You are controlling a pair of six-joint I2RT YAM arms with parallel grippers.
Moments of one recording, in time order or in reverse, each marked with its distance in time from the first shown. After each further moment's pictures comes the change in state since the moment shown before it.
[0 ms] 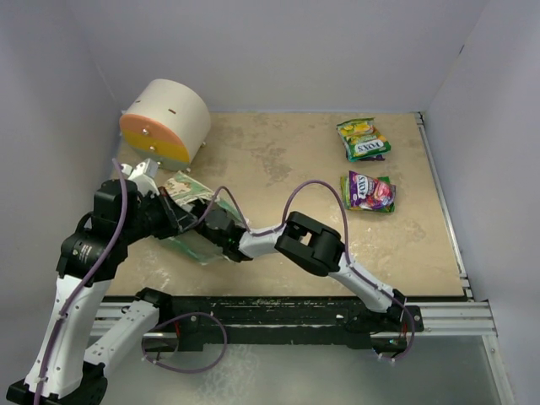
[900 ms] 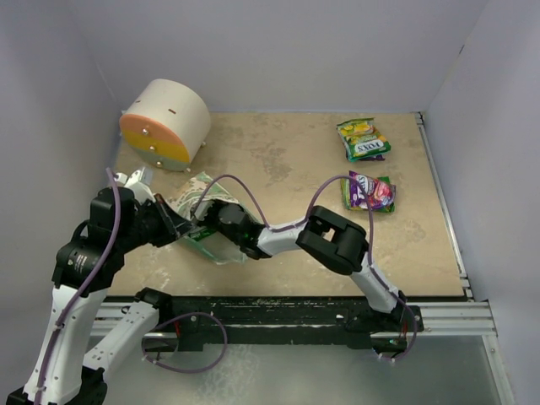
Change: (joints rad) left arm -0.001 -0.049 -0.004 -0.042 -0.038 -0.069; right arm -0.039 -0.175 -0.176 -0.218 0.115 0.019
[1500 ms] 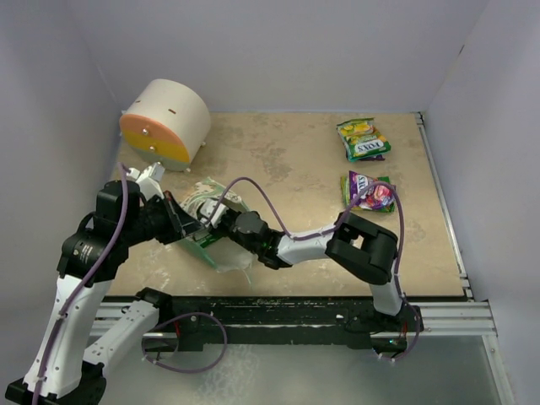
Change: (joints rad) left arm -0.008 0.047 -0.002 0.024 0.089 0.011; right arm 0.052 -0.262 -0.272 0.053 -0.037 0.107
